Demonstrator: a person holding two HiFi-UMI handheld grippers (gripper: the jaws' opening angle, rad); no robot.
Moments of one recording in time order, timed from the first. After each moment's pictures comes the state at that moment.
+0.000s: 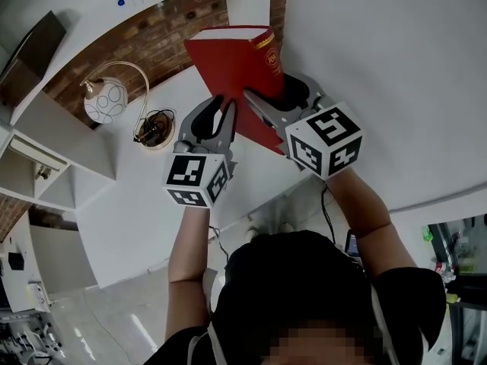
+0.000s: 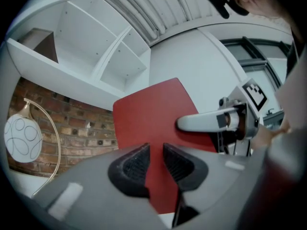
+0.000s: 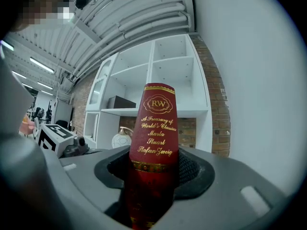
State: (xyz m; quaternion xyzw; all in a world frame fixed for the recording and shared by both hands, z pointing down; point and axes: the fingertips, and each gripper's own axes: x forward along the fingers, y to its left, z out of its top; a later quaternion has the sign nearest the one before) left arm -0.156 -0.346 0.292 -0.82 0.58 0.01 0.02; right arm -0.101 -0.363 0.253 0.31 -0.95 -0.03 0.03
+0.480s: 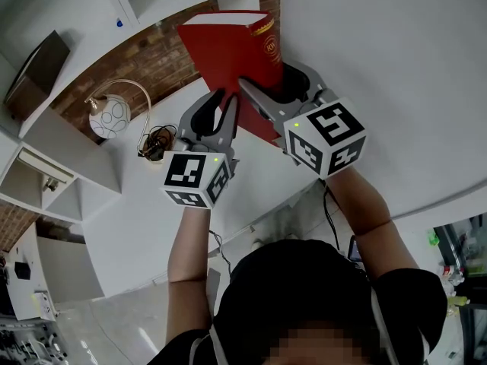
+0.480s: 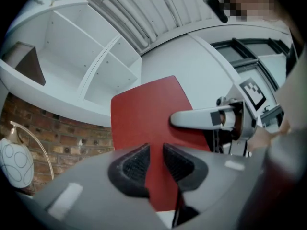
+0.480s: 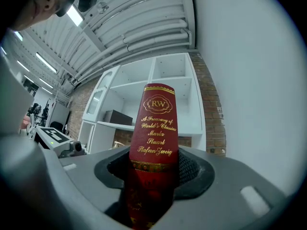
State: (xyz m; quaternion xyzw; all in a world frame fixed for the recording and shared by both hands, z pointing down) left arm -0.128 -0.350 0.237 -0.83 0.56 0.03 0.08; right arm -0.081 -0.363 0.191 0.33 -0.94 -0.07 -0.03
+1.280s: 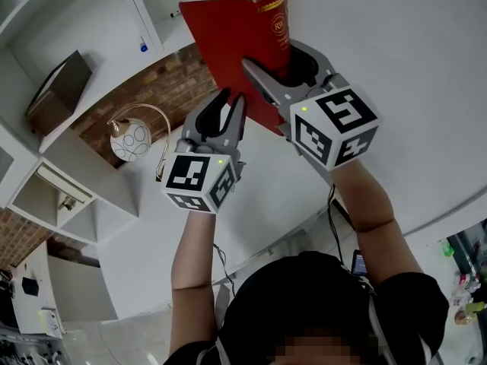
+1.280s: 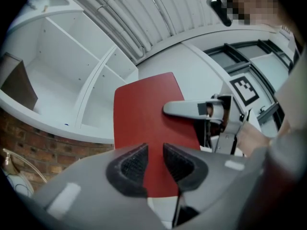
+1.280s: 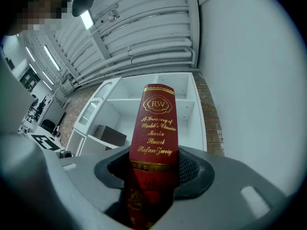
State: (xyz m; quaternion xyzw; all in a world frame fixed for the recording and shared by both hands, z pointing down) left arm -0.149 -0.348 0.175 -0.83 0.53 0.05 0.13; right arm -0.099 -0.363 0.102 0.35 -0.92 -0.14 -0.11
